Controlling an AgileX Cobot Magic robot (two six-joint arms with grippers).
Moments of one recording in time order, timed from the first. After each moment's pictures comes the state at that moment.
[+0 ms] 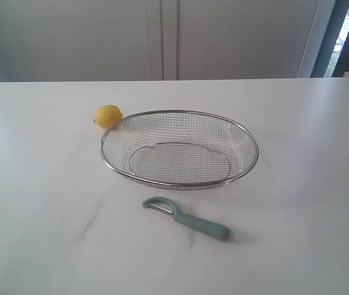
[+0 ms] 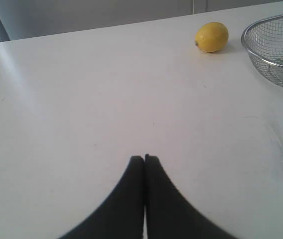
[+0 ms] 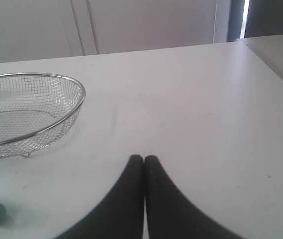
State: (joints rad) left arm -0.03 0.00 0.02 -0.23 0.34 0.32; right arm 0.05 0.01 0.00 0.00 0.31 0.09
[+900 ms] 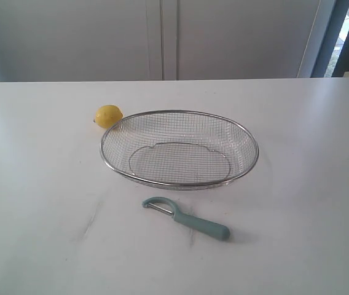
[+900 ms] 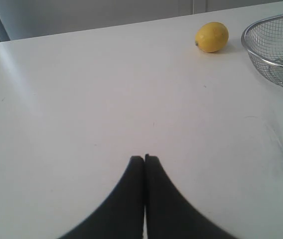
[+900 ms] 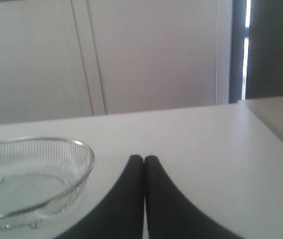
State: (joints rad) left arm -0.03 0.00 0.02 -0.23 0.34 0.32; right arm 0.05 0.01 0.00 0.00 0.07 0.09
